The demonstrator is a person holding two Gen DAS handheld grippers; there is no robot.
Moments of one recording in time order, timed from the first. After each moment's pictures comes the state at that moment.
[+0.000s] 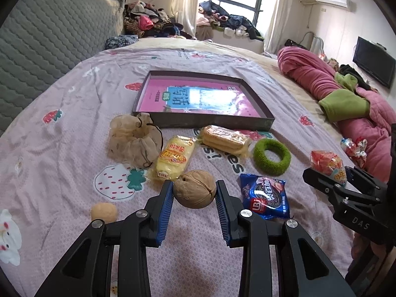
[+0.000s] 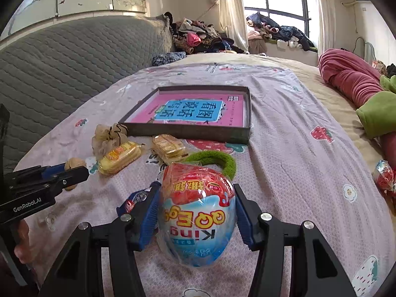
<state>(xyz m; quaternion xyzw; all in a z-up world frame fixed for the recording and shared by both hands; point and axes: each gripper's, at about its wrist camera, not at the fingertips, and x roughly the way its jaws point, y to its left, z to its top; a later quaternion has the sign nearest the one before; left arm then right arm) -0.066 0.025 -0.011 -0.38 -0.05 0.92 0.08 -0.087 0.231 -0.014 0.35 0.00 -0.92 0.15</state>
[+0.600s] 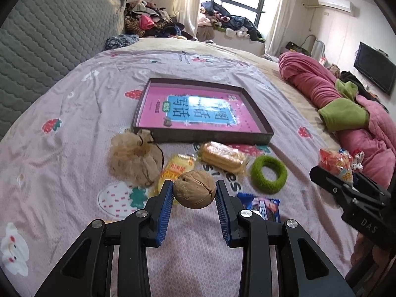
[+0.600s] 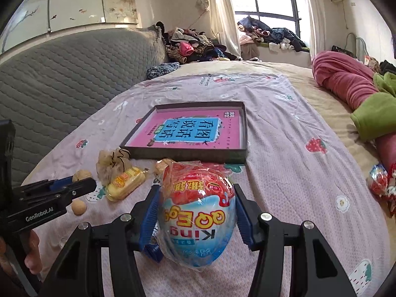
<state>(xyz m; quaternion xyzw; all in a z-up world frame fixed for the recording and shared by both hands) -0.086 0.021 0.016 -0.39 -0.06 0.92 0.07 -0.099 0.227 0.020 0.34 -0.02 -0.93 0.13</state>
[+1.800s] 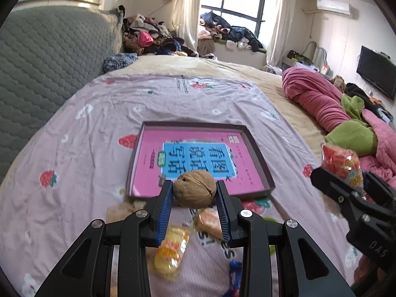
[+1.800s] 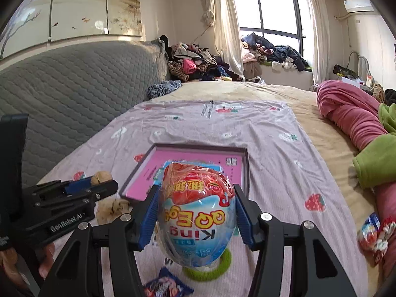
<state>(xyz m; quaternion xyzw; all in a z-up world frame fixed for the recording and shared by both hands) -0.176 0.041 0.078 -0.35 -0.04 0.93 0.06 -0.165 0.213 0.093 0.30 -0.01 -0.95 0.13</state>
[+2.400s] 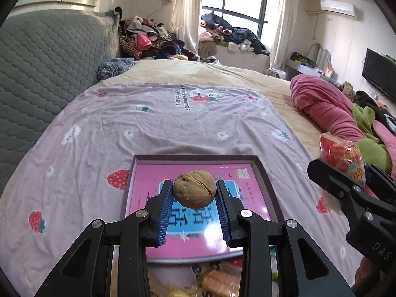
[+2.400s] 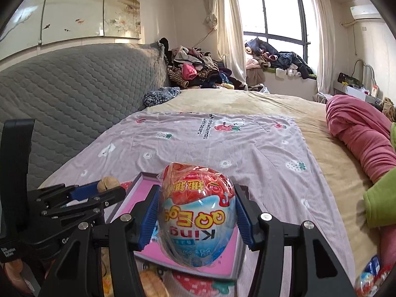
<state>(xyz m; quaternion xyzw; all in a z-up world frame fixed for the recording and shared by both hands) -0.294 0.045 0.090 -0.35 -0.04 0.93 0.06 -0.280 0.204 0.109 0.29 0.01 -0.95 0.14</state>
